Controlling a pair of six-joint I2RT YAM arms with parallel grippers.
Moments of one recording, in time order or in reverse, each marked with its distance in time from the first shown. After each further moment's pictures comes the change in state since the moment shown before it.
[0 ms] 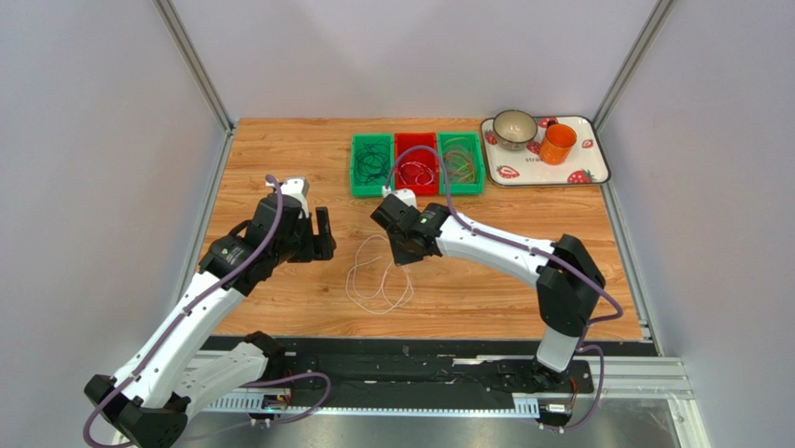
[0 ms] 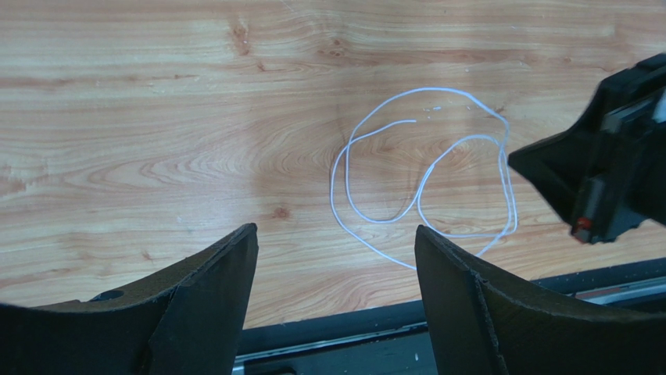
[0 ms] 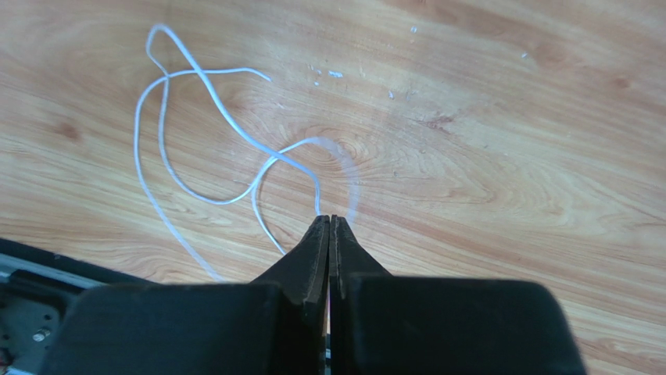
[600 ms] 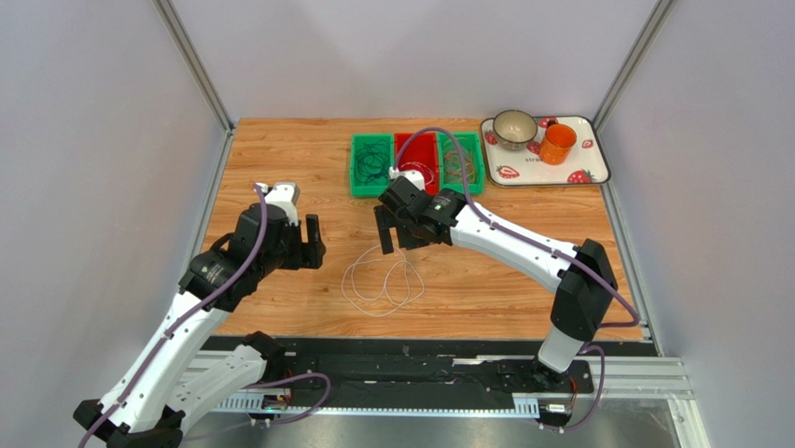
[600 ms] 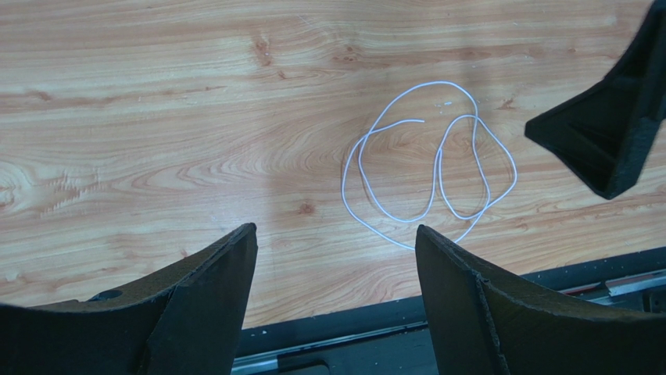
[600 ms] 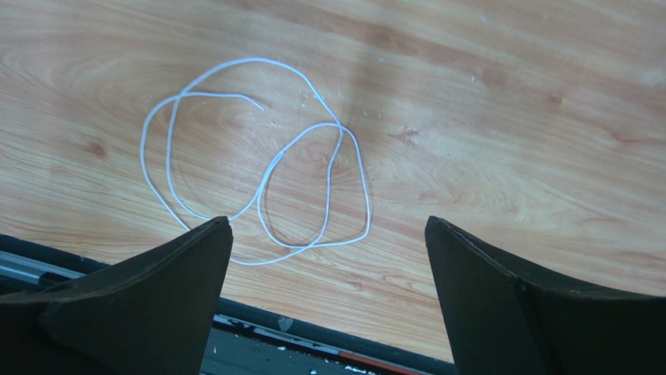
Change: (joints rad) left arm 0.000 -0.115 0.011 -0.059 -0.020 0.096; right arm -0.035 -0.066 0.103 -0.078 0.038 -0.033
